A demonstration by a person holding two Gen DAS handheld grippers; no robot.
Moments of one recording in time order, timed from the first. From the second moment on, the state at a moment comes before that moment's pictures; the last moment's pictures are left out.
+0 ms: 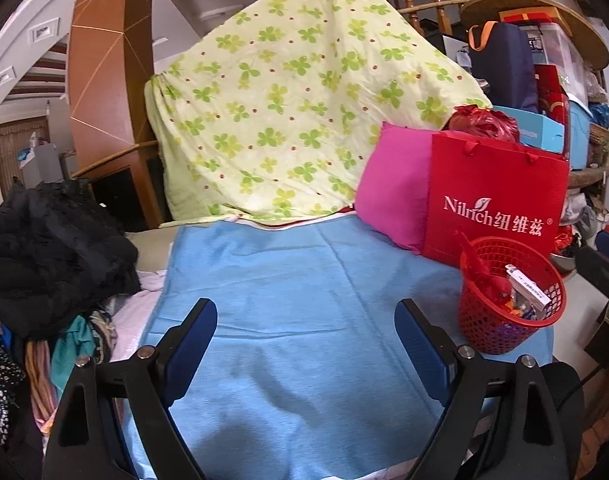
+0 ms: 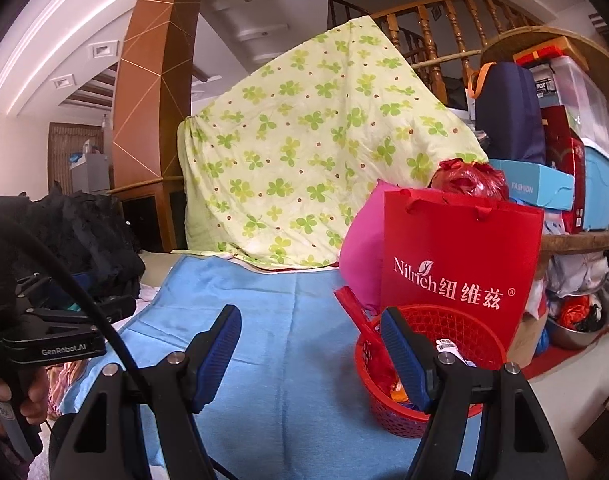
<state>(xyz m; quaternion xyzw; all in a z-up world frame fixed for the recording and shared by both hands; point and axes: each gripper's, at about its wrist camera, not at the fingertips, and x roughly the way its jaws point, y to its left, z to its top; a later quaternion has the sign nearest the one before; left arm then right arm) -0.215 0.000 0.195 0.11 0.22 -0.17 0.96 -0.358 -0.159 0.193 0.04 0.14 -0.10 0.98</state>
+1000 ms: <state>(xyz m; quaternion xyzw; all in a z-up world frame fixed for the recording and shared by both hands) -0.264 -0.023 0.222 0.16 0.20 -0.14 0.96 -0.392 -0.175 0.210 0.04 0.17 -0.15 0.97</state>
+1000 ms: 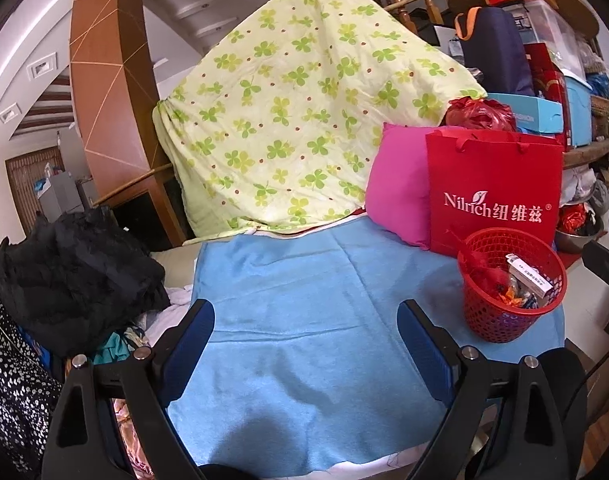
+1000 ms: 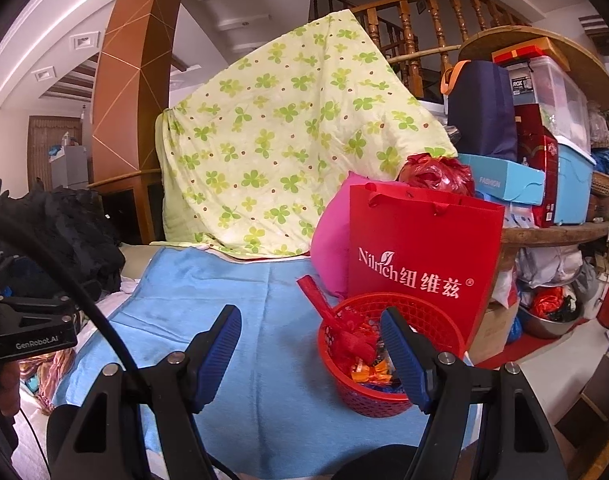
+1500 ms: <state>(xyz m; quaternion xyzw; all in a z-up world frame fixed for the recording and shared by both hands) -0.281 -0.034 0.228 0.17 0.19 -0.15 0.96 -0.408 -0.178 0.216 0.03 0.16 -0.16 0.97</state>
